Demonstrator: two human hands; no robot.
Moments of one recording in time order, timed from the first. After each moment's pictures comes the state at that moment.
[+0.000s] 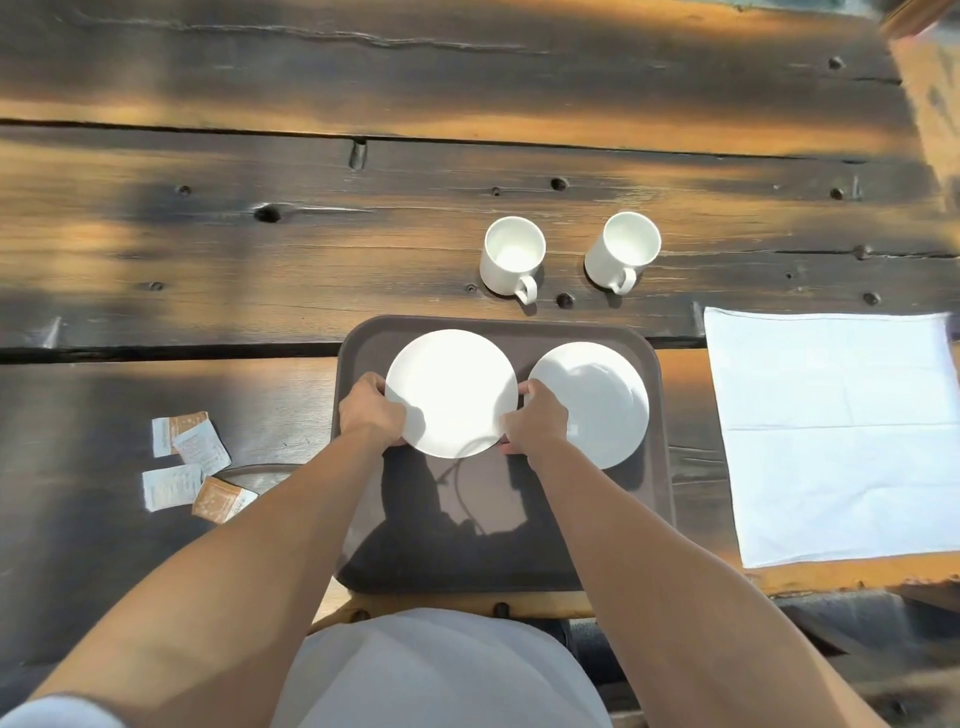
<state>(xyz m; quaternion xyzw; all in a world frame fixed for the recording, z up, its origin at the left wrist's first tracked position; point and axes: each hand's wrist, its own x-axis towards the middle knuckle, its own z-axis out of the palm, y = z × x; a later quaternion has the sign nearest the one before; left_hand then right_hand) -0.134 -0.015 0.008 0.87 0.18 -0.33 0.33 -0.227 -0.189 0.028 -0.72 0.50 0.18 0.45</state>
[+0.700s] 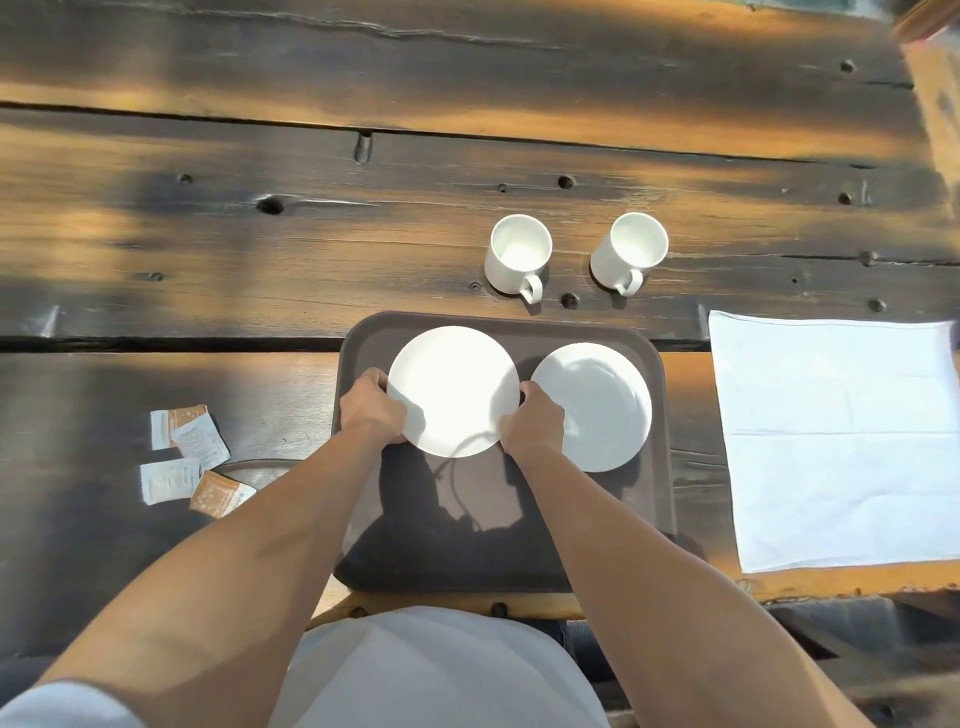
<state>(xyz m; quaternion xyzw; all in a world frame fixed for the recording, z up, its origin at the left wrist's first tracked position) -0.133 -0.014 0.006 0.87 0.17 -0.33 0.32 -0.228 -0.180 0.030 -0.80 0.45 0.18 0.35</state>
